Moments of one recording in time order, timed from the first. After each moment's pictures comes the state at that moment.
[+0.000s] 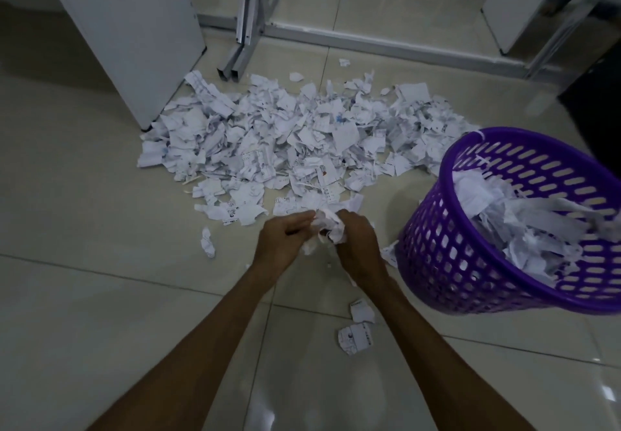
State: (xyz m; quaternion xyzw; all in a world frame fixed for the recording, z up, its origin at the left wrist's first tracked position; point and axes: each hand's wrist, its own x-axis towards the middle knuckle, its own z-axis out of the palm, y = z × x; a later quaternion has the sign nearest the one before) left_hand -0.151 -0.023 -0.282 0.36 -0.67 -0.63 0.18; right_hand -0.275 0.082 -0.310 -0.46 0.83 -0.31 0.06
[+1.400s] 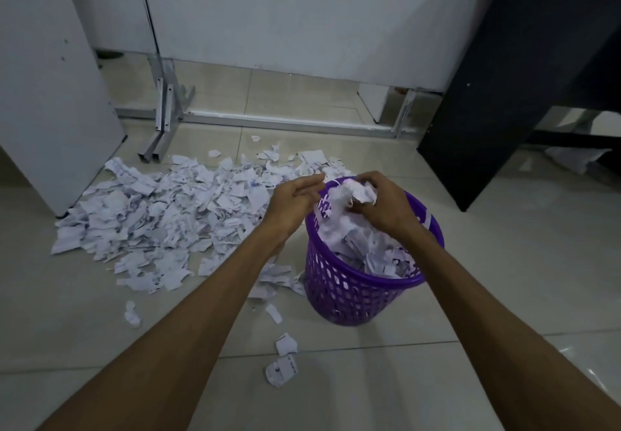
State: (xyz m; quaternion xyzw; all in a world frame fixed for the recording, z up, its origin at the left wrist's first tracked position) left_hand -0.268 0.054 -0.100 0.19 -0.66 -0.71 0.16; right_hand -0.389 0.206 -0.091 -0.30 0.89 -0.34 0.03
